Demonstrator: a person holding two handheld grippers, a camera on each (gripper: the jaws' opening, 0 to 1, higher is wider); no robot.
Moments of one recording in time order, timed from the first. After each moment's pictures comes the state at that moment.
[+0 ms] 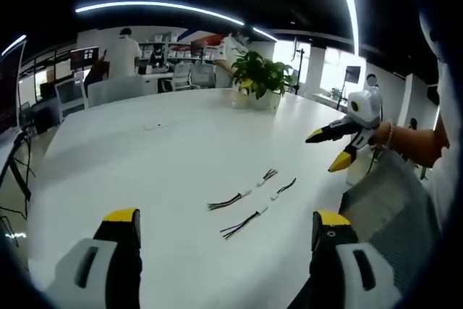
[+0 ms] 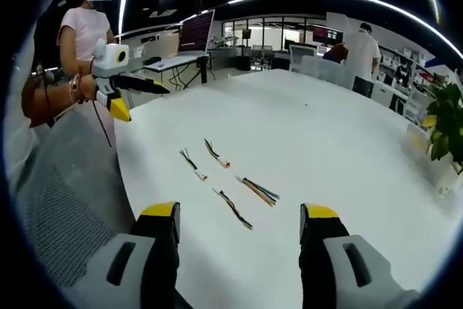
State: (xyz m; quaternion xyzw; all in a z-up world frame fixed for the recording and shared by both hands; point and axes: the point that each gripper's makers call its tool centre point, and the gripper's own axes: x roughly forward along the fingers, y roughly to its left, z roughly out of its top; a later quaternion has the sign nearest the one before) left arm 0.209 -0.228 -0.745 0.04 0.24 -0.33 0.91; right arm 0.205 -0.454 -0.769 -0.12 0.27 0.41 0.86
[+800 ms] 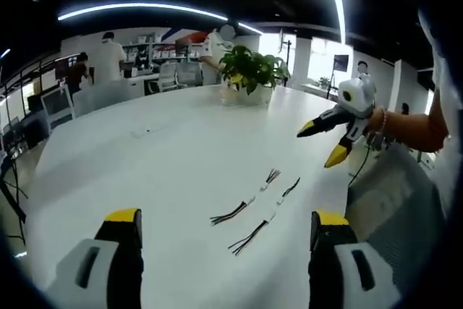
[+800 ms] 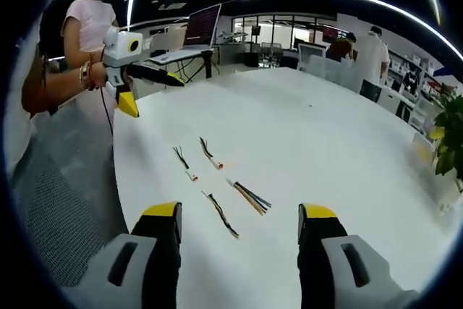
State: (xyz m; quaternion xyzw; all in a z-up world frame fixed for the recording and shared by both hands) left arm 0.240 -0.245 -0.749 0.07 0.23 -0.37 0.90; right arm 0.228 -0.453 -0.775 -0.15 0.27 0.43 0.85
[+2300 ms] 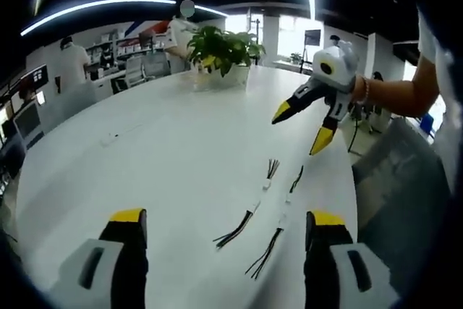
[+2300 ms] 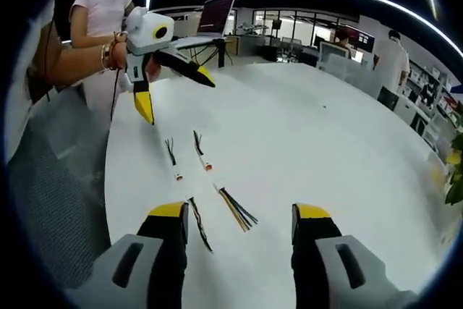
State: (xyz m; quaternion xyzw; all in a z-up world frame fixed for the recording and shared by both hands) left arm 0.280 -0.283 -0.778 0.13 0.26 -0.45 0.84; right arm 0.264 -0.441 -0.793 -0.19 0.28 0.48 0.81
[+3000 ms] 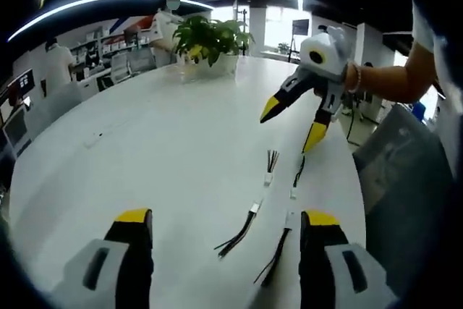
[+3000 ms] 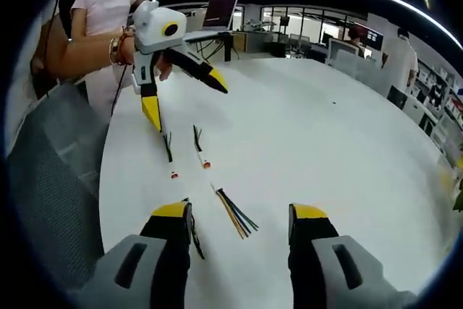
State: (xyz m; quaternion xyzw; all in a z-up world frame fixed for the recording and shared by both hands) left arm 0.293 -0.297 -0.801 0.15 0.27 -0.48 0.82; right arm 0.275 -0.430 -0.811 -0.19 0.29 0.50 0.80
